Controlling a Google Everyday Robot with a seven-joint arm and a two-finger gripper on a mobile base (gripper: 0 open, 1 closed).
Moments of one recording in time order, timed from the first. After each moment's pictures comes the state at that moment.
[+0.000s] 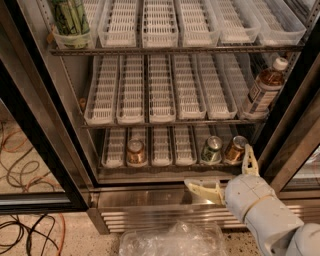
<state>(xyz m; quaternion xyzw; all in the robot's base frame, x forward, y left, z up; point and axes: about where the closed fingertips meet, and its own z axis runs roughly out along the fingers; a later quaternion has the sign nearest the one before) 0.454 -0.153 0.785 -0.24 0.75 0.03 0.62</state>
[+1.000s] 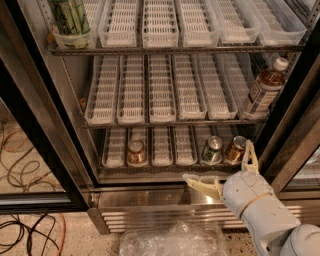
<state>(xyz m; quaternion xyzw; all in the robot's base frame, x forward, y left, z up) 0.460 -0.155 0.796 -0.22 0.73 0.01 0.65</state>
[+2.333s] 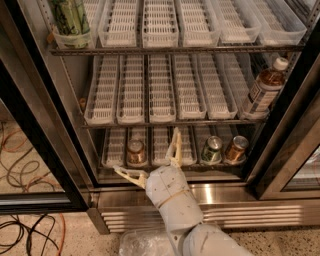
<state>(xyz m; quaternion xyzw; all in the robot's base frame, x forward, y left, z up) 0.492 0.016 0.810 -0.25 0.58 0.02 0.77</state>
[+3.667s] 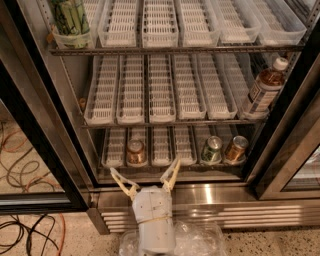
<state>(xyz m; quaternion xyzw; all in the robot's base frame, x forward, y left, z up) 0.483 0.018 0.763 -0.09 0.58 -0.01 0.81</state>
